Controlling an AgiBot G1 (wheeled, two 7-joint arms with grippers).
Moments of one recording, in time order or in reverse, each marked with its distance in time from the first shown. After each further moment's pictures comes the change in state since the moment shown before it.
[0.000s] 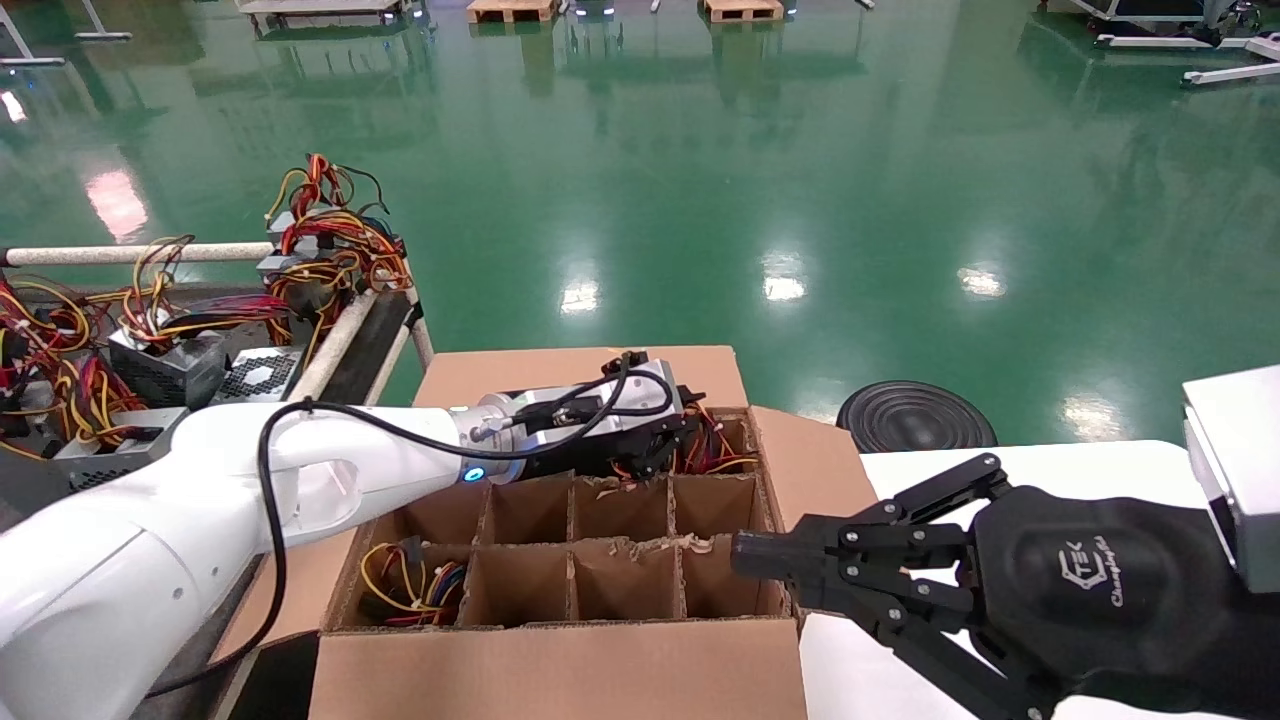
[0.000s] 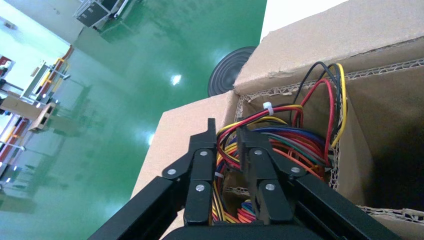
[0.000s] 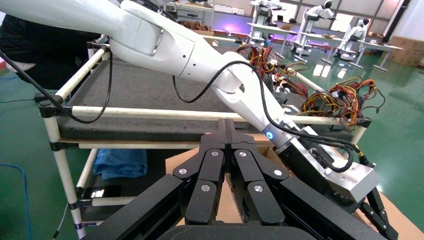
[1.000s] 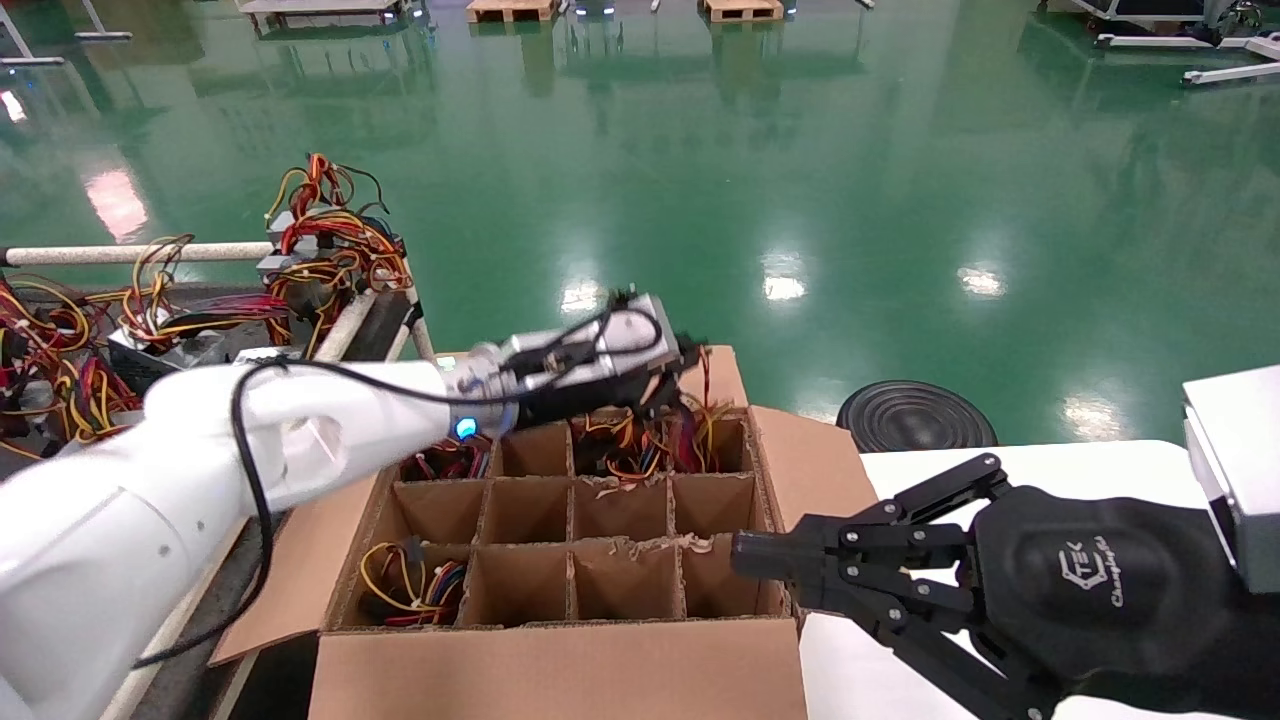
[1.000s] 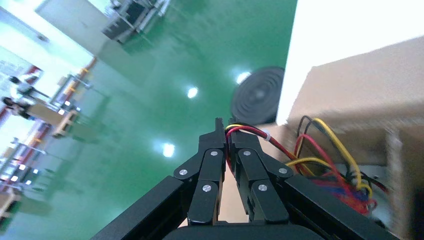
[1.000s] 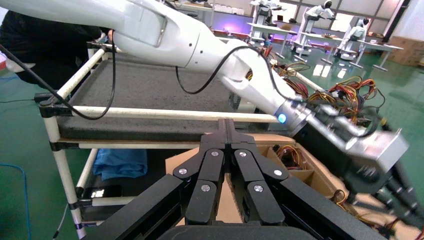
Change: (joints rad) left arm -0.062 -0.001 -0.053 0.040 -0.056 0.050 0.031; right arm 0.000 0.000 0.000 0.000 0.000 0.000 0.000
